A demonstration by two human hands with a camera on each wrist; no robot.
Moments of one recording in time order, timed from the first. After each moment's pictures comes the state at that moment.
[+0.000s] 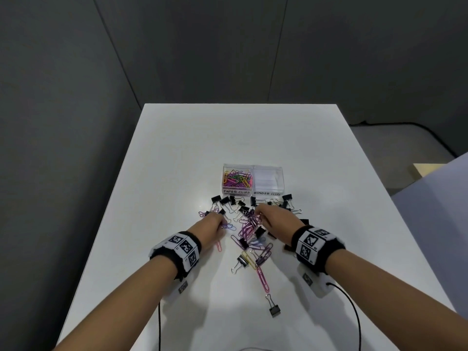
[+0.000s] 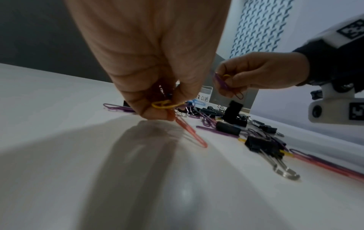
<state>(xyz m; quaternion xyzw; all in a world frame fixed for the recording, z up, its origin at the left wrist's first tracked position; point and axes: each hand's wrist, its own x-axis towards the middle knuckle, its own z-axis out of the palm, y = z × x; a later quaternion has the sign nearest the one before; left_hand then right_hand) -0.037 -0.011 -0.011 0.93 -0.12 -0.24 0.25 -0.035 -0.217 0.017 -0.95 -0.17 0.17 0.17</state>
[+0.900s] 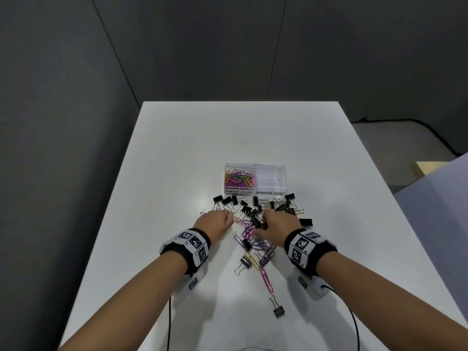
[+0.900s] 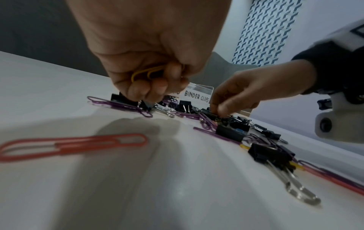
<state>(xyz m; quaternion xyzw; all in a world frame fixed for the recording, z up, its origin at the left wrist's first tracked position) -0.029 -0.021 -0.003 0.95 -0.10 -0.21 0.21 -0.034 -0.203 0.000 -0.97 -0.08 0.22 0.06</state>
